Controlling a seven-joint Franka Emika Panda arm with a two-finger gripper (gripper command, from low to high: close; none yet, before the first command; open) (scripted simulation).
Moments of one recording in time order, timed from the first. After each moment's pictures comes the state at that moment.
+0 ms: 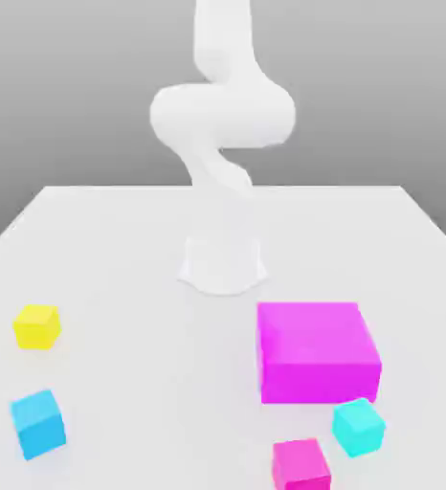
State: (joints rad) arm -0.07 -0.72 -0.03 -2.35 -0.01 2.35 0.87
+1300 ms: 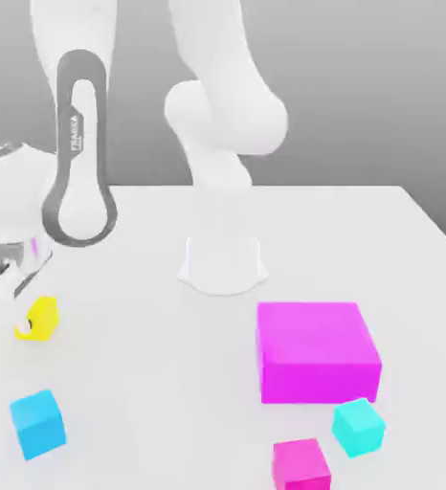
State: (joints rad) arm -0.76 0.12 -0.22 -2.79 0.10 2.90 1.39
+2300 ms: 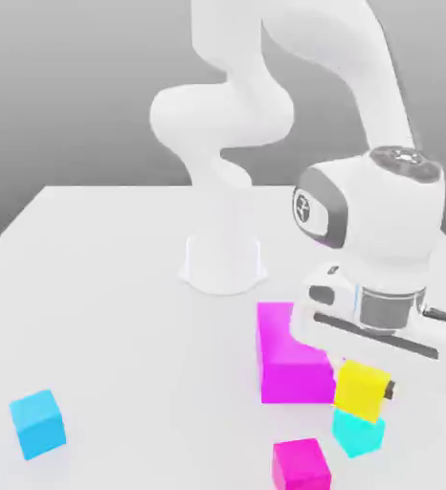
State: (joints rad) arm 0.19 0.24 0.19 -2.54 -0.12 2.78 1.82
